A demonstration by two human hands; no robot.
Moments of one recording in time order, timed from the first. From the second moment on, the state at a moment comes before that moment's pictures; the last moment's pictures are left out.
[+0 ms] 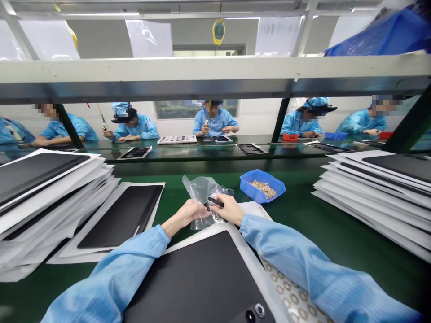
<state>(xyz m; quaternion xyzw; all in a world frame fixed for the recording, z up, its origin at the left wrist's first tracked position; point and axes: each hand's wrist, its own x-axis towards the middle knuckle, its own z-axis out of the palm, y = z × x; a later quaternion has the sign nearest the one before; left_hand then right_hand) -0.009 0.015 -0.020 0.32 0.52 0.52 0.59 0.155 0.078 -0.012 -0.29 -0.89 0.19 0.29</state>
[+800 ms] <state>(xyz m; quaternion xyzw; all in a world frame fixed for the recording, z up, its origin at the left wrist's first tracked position) 0.002 0.014 -0.017 0.39 0.59 0.47 0.53 0.145 0.069 -0.025 -0.33 -0.89 0.19 0.26</state>
